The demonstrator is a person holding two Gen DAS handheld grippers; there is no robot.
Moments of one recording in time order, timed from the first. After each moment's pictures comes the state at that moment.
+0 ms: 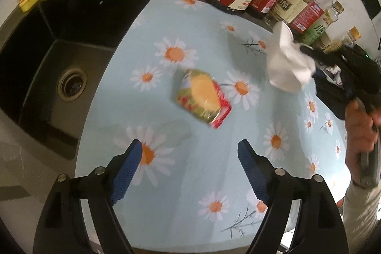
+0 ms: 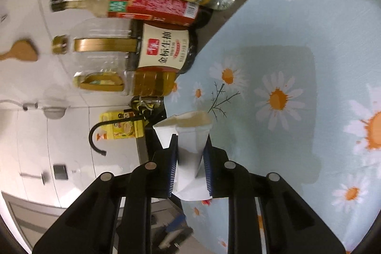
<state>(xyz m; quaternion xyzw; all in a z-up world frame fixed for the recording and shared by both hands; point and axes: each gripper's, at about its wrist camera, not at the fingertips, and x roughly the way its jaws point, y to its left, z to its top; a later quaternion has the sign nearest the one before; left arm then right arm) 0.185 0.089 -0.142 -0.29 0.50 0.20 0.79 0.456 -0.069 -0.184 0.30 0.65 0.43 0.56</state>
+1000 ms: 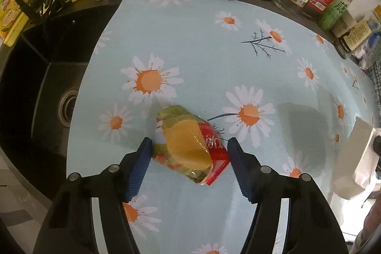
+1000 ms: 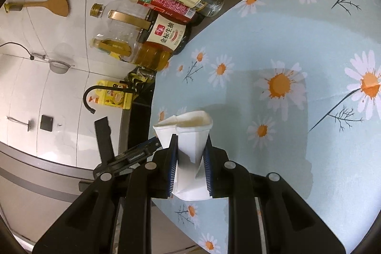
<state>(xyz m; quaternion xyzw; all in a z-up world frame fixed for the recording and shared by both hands) 0.262 0.098 -0.171 -0.21 0.57 0.21 0.77 0.415 -0.182 -0.163 0.21 0.60 0.48 0.60</state>
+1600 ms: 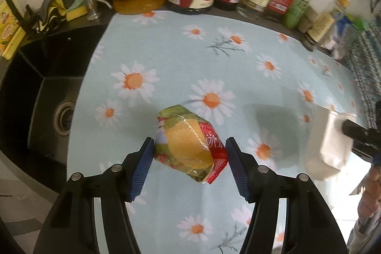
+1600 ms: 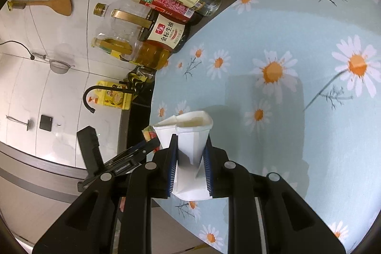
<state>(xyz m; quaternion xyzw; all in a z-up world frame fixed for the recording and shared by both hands) 0.233 0.062 -0.138 -0.20 0.53 0.16 0.81 0.394 -0.196 -0.157 0.21 0.59 0.47 0.62</state>
